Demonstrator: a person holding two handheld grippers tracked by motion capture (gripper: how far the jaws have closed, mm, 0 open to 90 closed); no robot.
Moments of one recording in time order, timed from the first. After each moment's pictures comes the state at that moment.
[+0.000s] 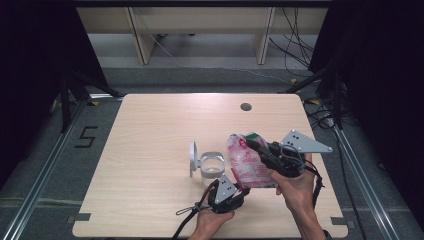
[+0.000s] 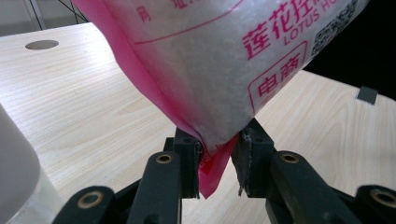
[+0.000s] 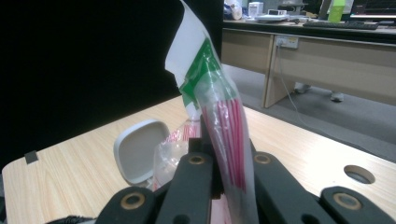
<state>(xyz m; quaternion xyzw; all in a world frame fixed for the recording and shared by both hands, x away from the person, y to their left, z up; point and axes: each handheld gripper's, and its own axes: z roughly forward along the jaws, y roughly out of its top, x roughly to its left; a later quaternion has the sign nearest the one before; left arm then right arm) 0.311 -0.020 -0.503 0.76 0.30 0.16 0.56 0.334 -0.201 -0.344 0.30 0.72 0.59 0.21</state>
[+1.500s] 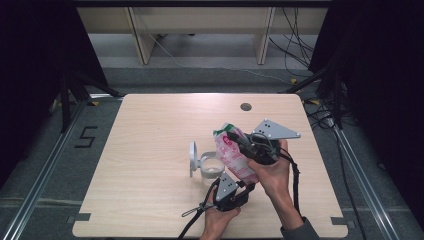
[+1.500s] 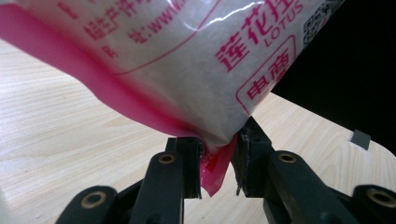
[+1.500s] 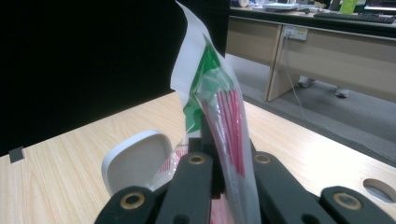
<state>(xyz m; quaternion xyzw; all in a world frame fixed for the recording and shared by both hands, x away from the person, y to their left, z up) 0.318 -0.034 -0.512 0.71 0.34 0.14 0.61 0.363 -0.156 -0.345 0.30 0.74 0.57 0.20</state>
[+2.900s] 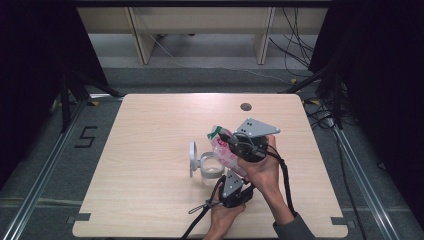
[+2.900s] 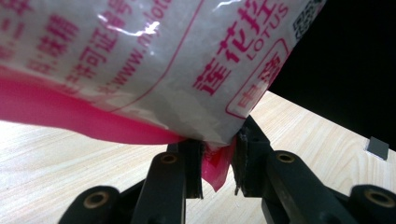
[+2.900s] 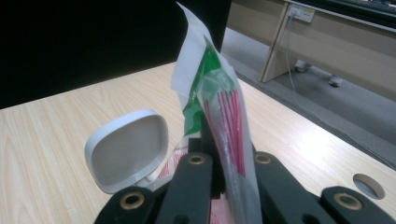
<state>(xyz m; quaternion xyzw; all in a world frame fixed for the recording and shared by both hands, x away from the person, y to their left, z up) 0.329 -0.049 -0.514 0.71 0.34 0.15 0.60 0.375 -0.132 -0.348 0.27 0.79 0.50 0.24</state>
